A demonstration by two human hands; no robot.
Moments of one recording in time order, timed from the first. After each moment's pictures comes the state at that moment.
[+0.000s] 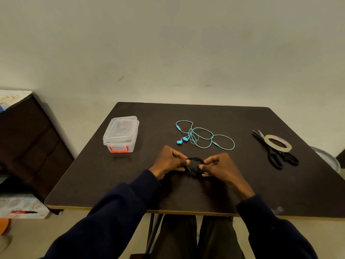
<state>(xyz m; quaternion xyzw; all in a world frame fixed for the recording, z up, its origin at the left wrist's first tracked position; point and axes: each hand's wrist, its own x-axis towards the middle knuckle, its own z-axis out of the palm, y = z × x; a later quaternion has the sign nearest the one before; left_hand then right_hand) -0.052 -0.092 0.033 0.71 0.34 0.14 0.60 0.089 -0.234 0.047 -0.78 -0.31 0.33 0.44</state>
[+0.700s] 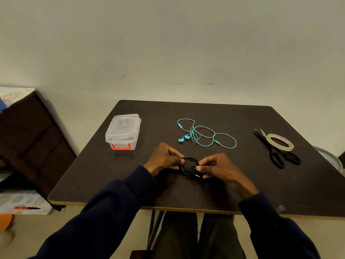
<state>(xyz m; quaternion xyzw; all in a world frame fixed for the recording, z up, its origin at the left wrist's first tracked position) -0.071 -0.081 0.041 0.75 0.34 0.11 0.56 0.089 -0.233 0.044 -0.73 -0.34 0.40 0.42</state>
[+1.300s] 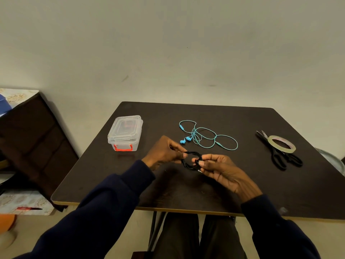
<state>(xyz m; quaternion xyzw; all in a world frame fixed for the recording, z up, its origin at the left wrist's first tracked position) -0.076 -0.079 0.069 0.77 0.28 0.15 0.55 0.084 -0.238 0.045 -0.52 -0.19 0.53 0.64</state>
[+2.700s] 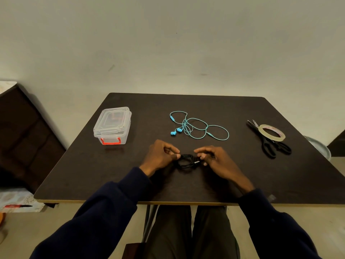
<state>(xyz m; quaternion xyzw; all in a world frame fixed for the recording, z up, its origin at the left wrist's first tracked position) -0.062 -0.099 0.031 0.80 0.35 0.15 0.47 0.117 -0.247 0.019 -0.74 -0.51 0.21 0.38</state>
